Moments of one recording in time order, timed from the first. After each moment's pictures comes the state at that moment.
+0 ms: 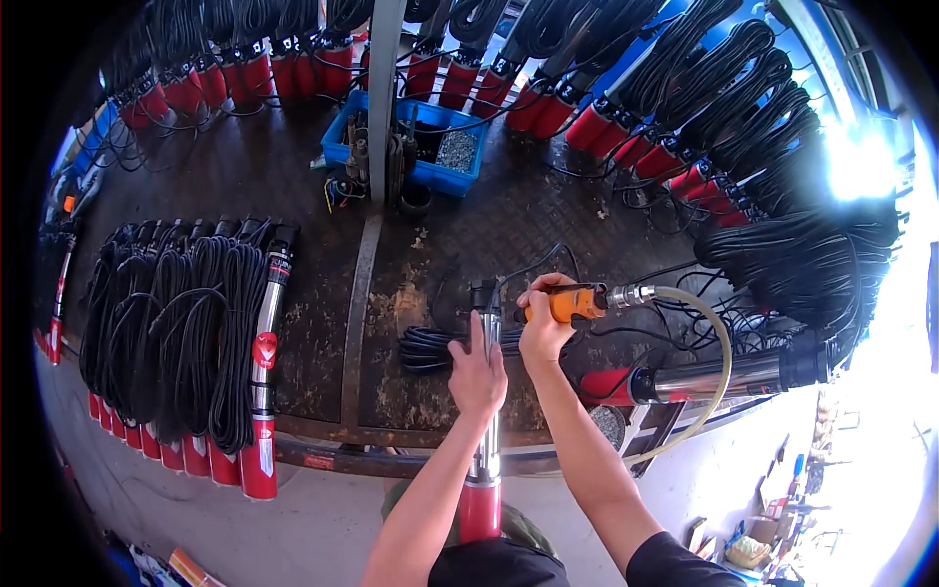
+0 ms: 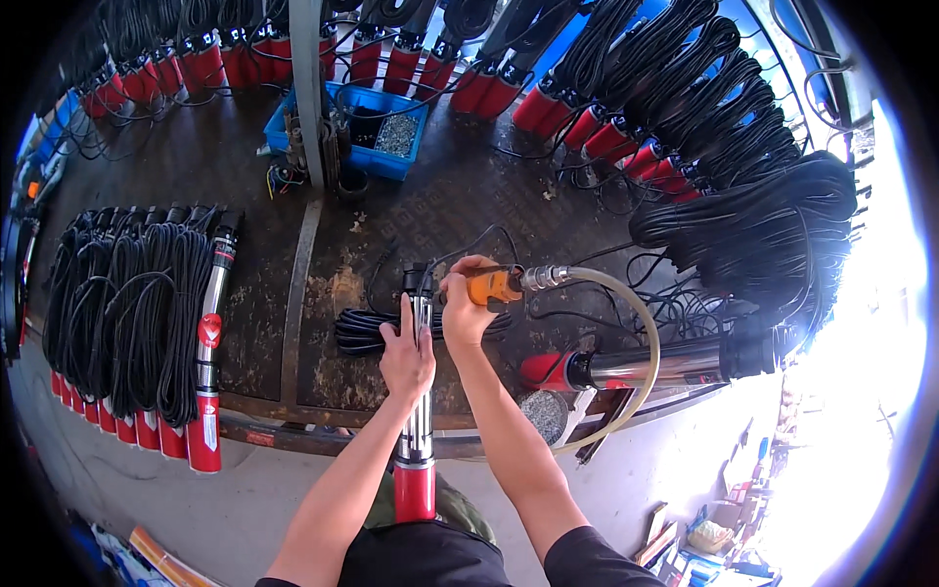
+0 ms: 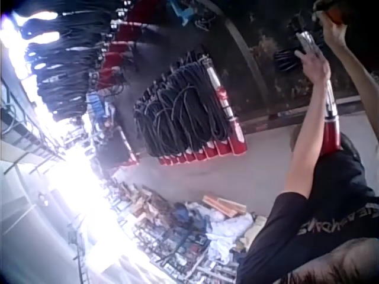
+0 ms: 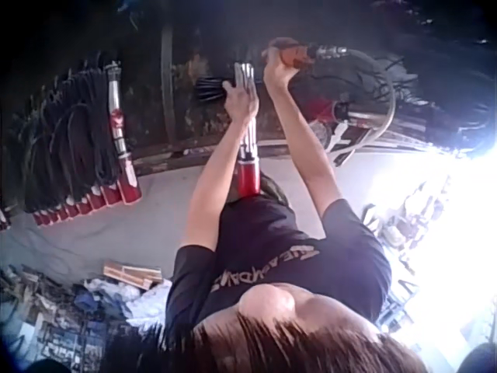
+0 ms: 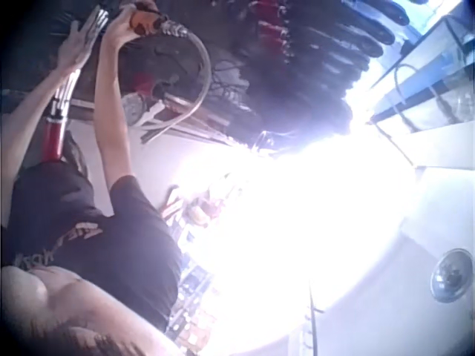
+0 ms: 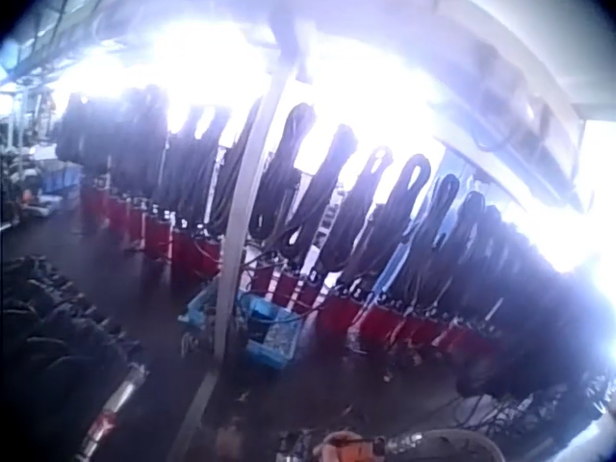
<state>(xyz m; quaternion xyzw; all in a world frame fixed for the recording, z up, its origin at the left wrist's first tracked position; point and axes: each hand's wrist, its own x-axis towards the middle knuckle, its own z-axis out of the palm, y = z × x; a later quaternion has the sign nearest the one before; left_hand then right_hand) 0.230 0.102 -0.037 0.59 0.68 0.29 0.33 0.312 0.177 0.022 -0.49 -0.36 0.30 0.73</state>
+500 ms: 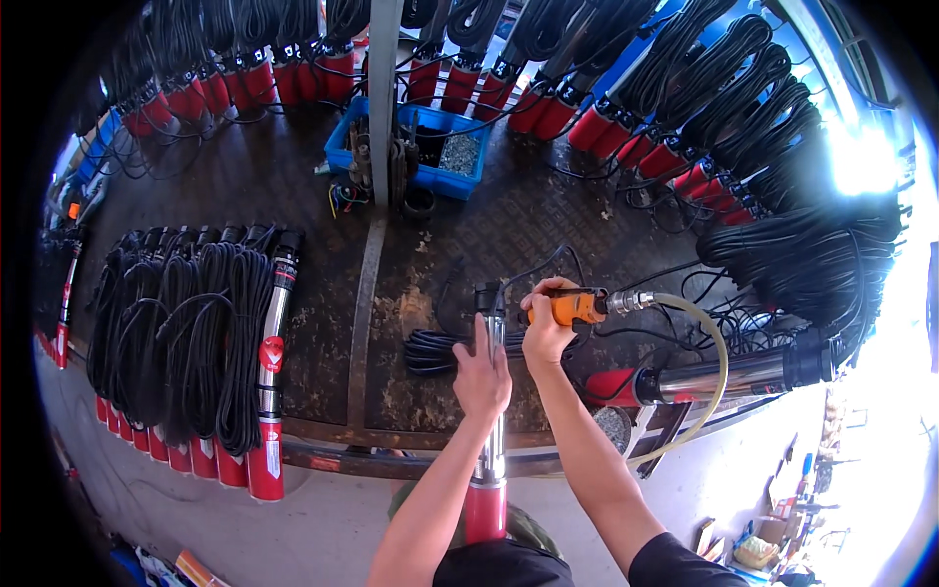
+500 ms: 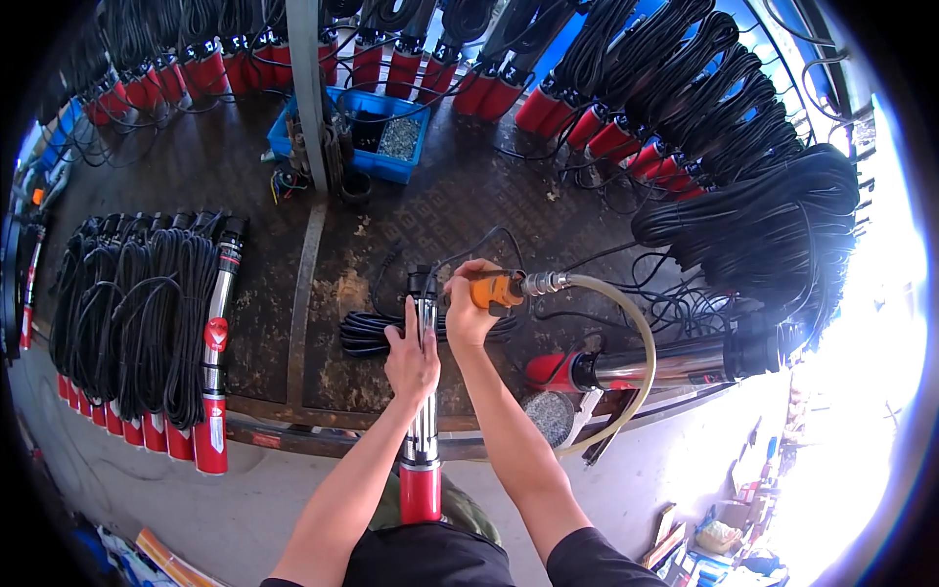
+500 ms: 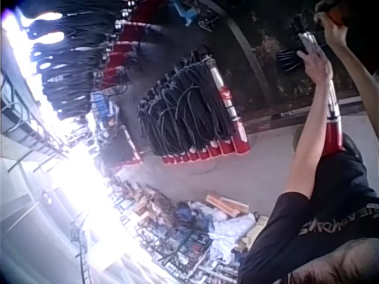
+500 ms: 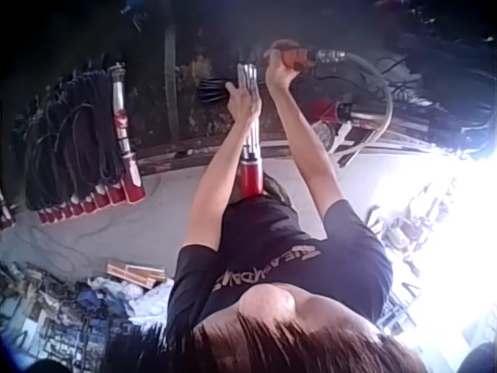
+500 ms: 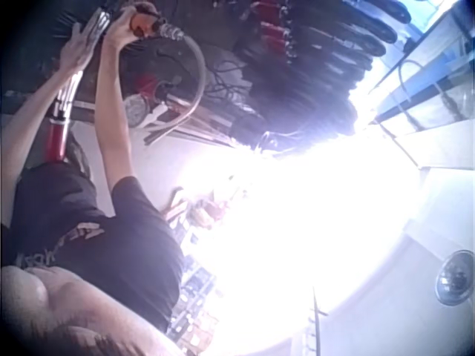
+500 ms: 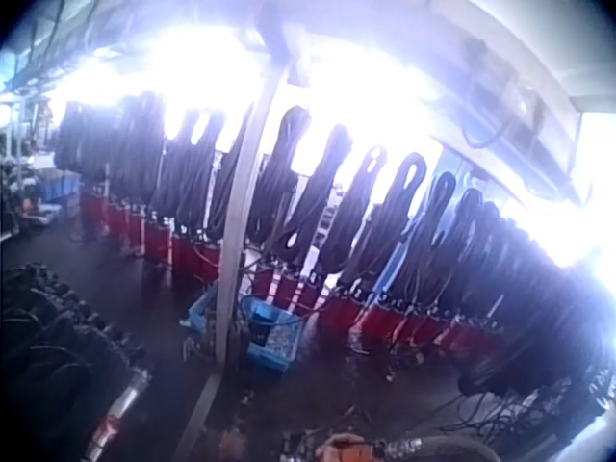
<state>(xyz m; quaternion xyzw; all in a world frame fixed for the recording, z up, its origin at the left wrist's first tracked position) 0.232 0.102 -0.039 0.60 0.68 0.26 0.33 0.317 0.178 0.009 -0.47 -0.35 0.30 0.75</state>
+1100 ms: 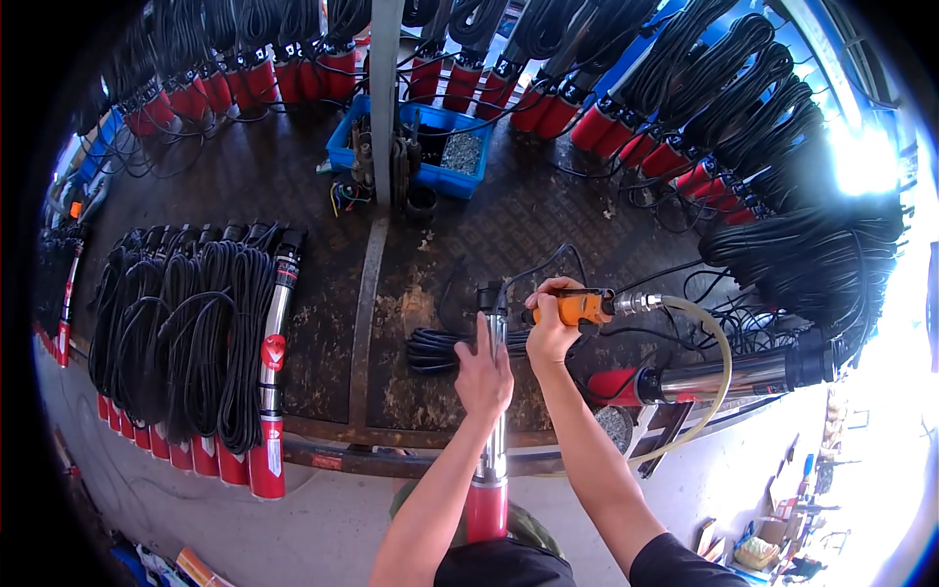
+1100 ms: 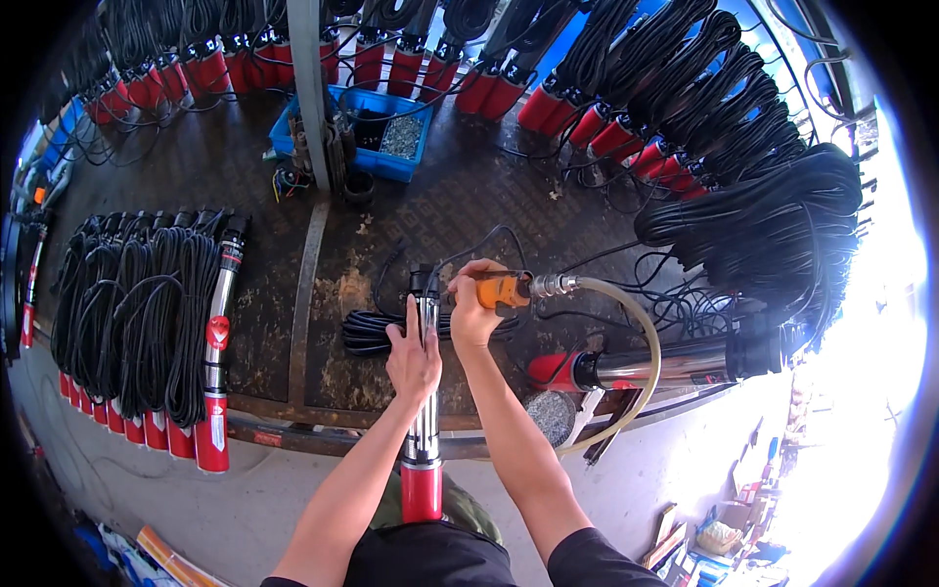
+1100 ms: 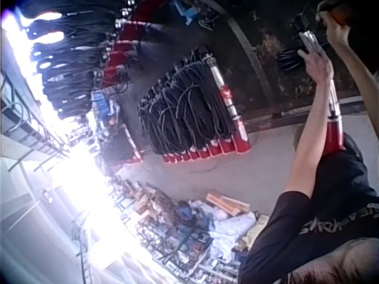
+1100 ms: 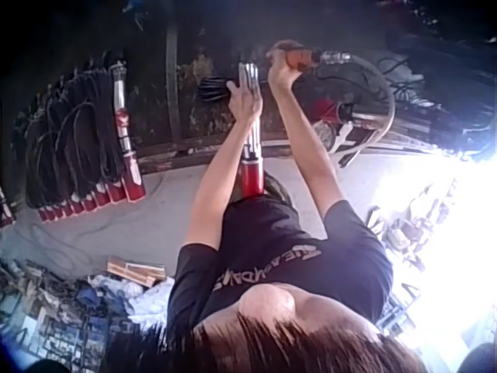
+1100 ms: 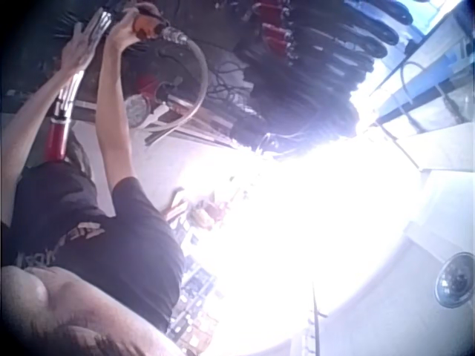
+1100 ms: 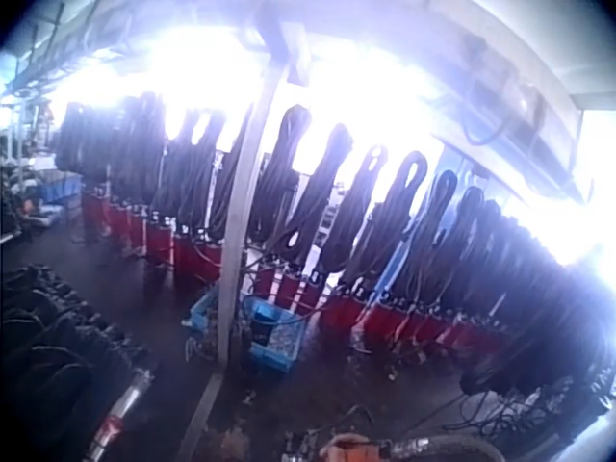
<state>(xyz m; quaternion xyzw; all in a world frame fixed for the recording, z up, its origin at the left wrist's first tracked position) 0.232 0.103 -0.031 0.58 0.69 0.25 0.35 0.320 0.174 0.014 -0.48 -0.36 0.31 0.74</state>
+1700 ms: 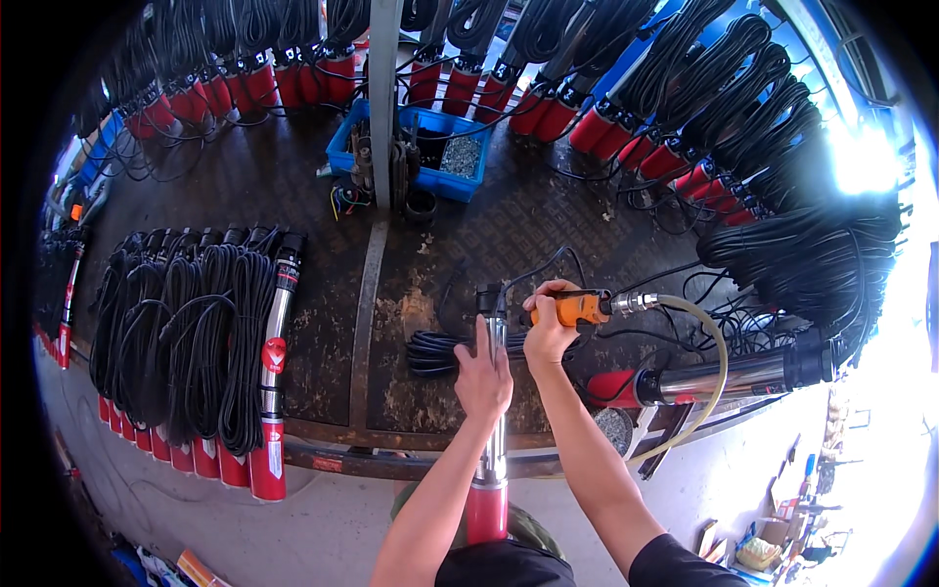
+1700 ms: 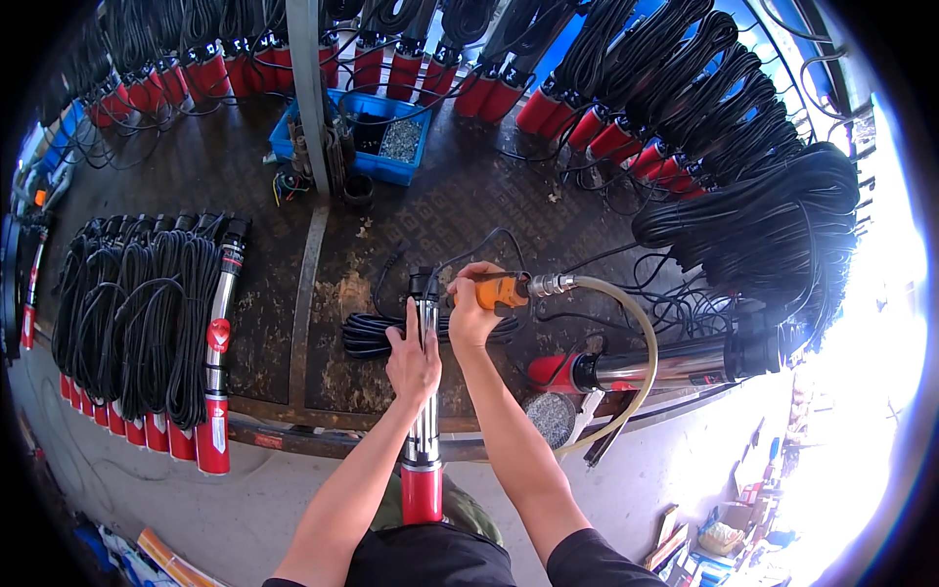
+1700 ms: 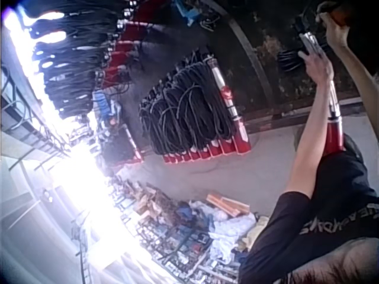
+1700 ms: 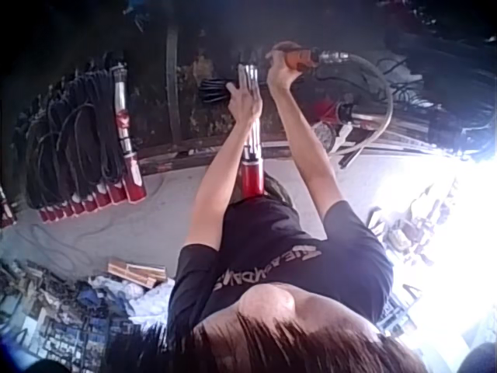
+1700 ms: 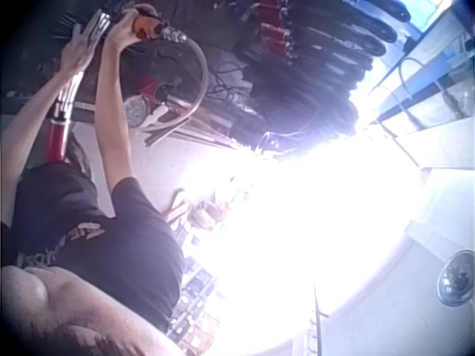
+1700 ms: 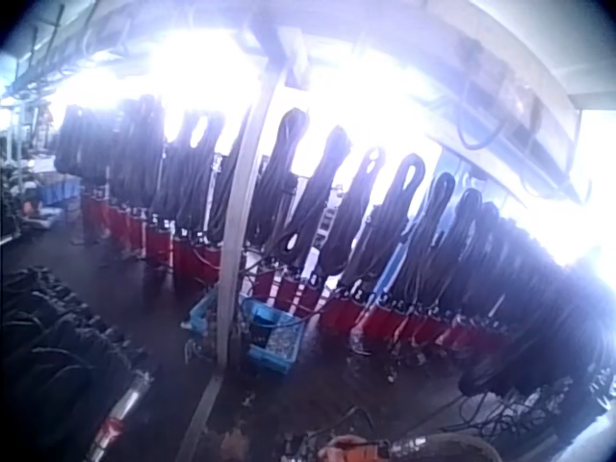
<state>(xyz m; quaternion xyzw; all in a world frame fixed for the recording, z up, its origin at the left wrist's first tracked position) 0.232 0.104 -0.029 0.58 0.69 0.24 0.36 0.318 0.177 0.012 -0.47 -0.33 0.31 0.76</state>
